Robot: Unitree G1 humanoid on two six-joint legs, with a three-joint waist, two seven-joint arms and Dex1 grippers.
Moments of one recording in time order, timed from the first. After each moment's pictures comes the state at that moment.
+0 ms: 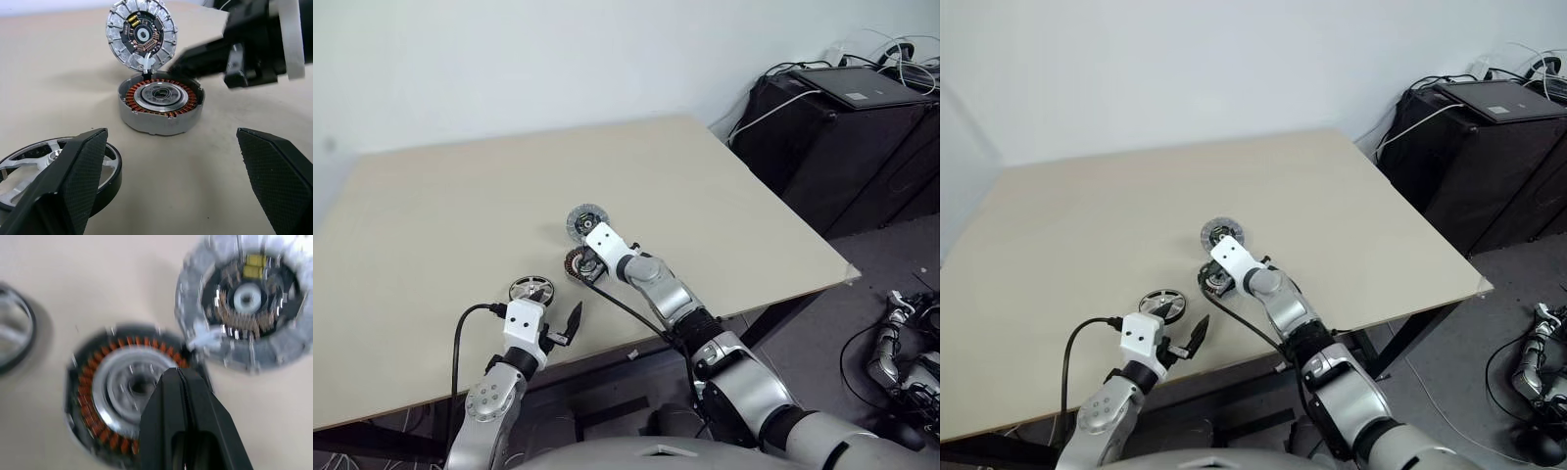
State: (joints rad) left arm 0.37 0.17 -0.11 -0.20 -0.09 -0.01 -0.31; right arm -0.61 0.09 0.35 0.62 -0.19 0.31 0.34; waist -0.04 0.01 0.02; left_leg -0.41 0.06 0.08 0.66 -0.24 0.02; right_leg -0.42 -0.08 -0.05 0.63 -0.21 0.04
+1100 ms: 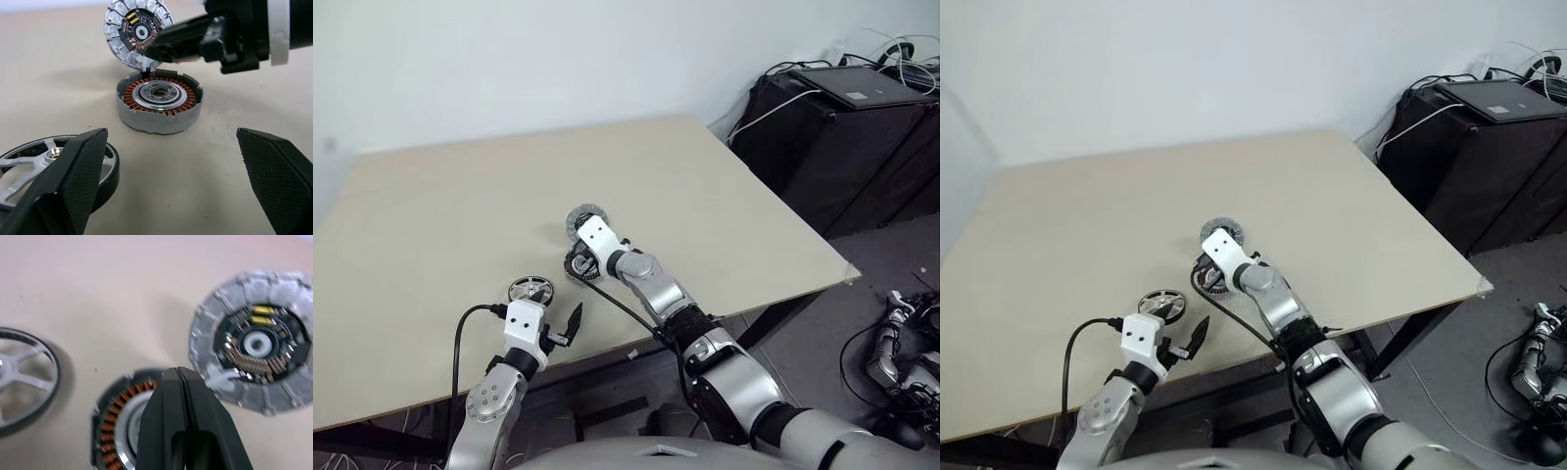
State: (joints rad) left arm 0.38 0.16 -0.11 -0.20 -0.09 -0.01 -0.31; right arm -0.64 0.12 0.32 0.68 -0.15 0.24 0.35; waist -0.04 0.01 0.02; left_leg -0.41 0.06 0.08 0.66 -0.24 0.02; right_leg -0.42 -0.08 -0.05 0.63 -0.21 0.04
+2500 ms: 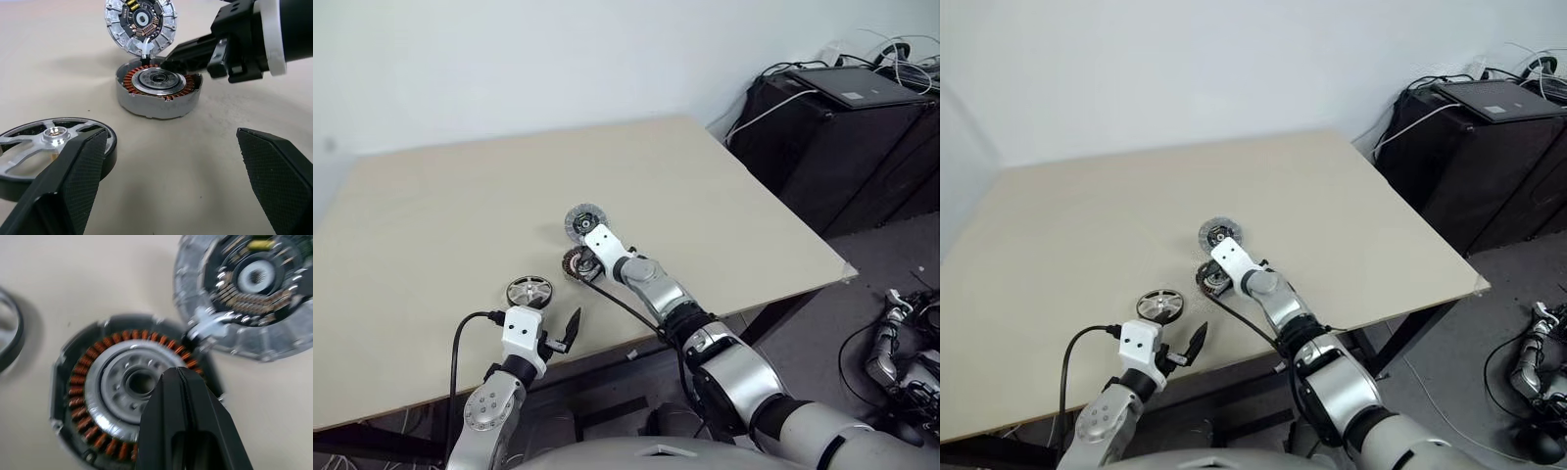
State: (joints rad) left arm 0.41 0.16 -0.11 -0.20 -0.09 -0.01 -0.31; right arm -0.68 0.12 0.28 0.85 -0.15 0.17 0.32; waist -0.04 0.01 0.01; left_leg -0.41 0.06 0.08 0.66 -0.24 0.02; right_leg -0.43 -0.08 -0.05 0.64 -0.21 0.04
